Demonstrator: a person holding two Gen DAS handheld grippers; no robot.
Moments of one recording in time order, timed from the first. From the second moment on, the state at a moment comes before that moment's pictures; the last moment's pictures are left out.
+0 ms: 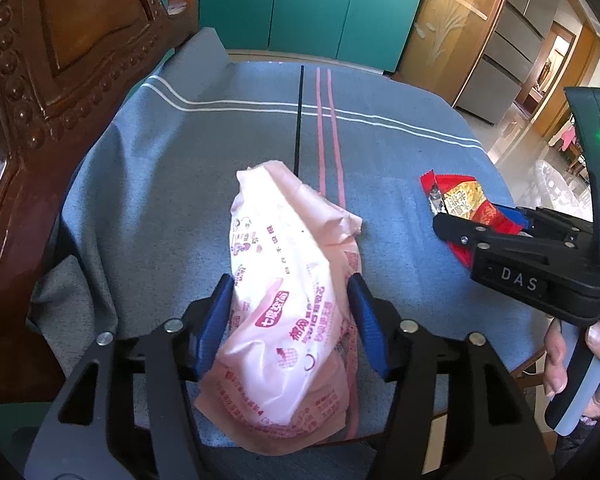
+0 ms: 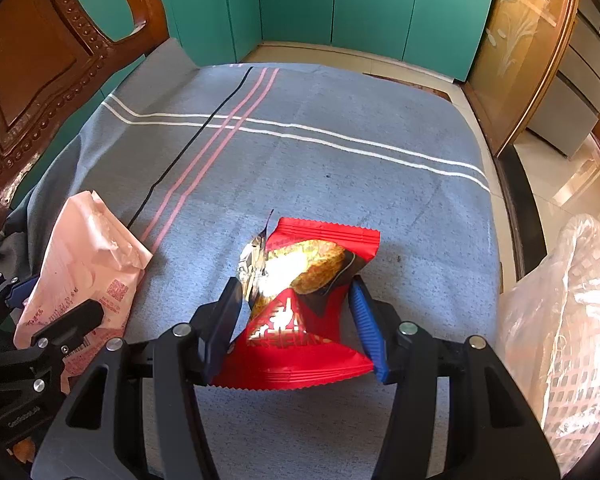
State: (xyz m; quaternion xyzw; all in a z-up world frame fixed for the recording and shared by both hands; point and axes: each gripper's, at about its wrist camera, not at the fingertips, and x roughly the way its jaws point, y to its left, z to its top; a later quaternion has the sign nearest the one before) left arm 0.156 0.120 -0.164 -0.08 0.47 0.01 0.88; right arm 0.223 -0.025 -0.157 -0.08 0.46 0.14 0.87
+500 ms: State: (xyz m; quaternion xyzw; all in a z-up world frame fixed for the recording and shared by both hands) left arm 0.146 0.120 -0.140 -0.09 0.43 0.01 0.90; right arm 0.216 -0.031 -0.150 -0.07 0.45 0.14 0.88
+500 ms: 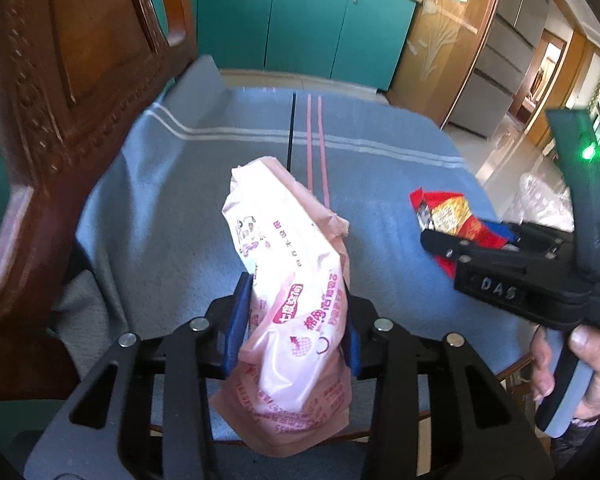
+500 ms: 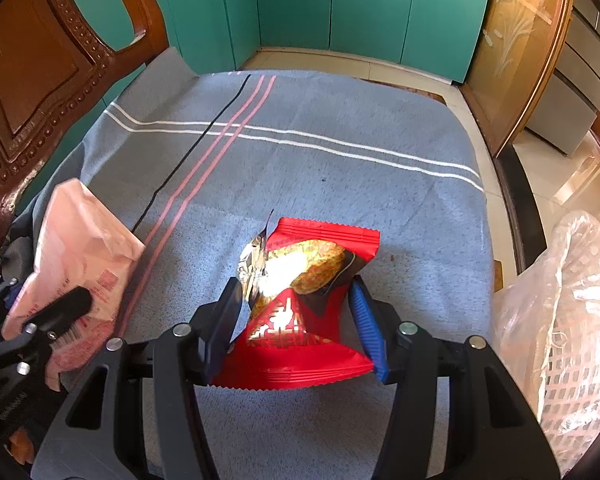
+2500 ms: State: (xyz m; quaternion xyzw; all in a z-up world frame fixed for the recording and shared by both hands) left arm 0.185 -0.199 -0.090 0.07 0.37 -0.20 0.90; right arm 0.067 -0.357 -0.085 0.10 0.31 -0.06 0.94
